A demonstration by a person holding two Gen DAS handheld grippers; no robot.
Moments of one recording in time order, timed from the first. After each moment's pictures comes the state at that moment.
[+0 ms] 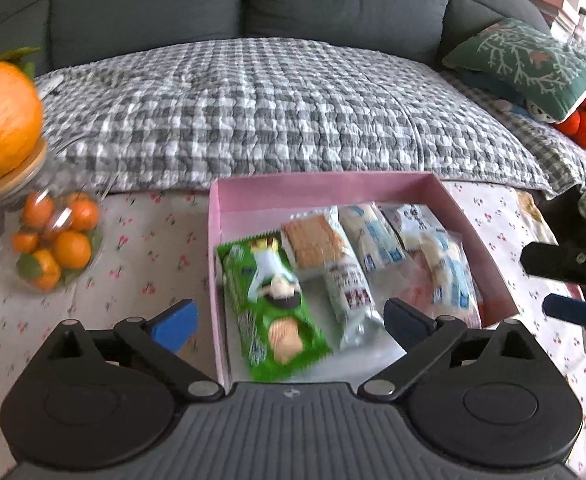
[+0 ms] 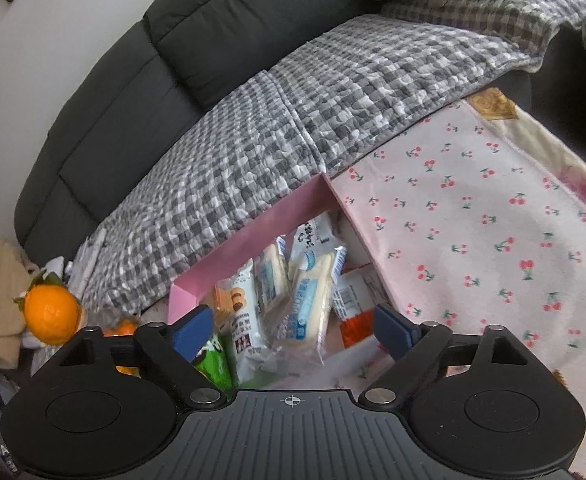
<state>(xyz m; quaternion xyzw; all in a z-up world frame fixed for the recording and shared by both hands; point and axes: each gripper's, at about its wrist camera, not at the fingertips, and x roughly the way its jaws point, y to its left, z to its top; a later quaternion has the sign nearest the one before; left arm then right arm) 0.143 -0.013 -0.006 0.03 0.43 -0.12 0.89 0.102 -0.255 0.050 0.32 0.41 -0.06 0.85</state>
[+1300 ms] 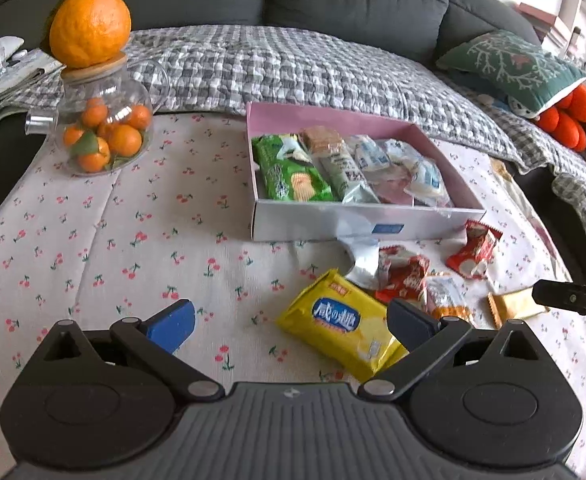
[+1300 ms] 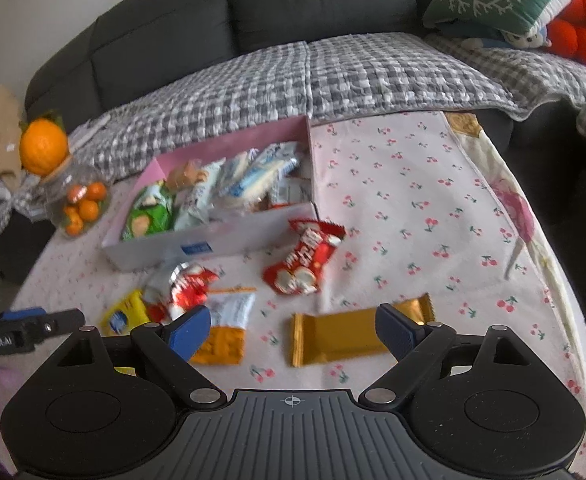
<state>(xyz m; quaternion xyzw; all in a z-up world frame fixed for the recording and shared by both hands) 0.037 0.023 -0.026 -0.01 0.42 -0.12 0.90 -0.007 -0.245 0.040 0.12 0.45 -0.01 0.89</state>
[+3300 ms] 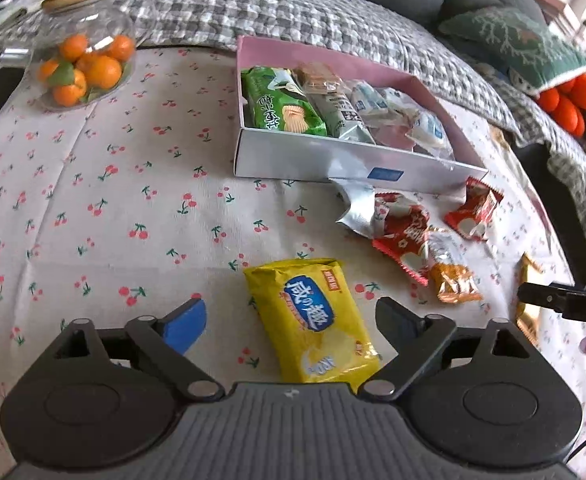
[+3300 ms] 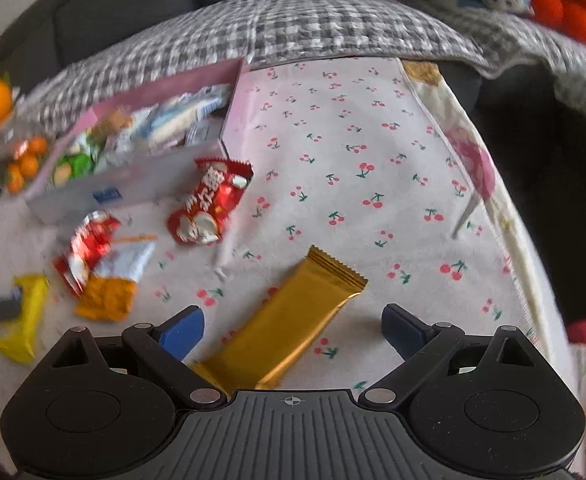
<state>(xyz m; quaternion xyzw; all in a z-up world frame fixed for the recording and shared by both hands) 0.046 0.022 -0.045 -0.05 0.49 -0.14 0.86 -0.001 -0.284 -0.002 0.10 0.51 -0.05 0.86</state>
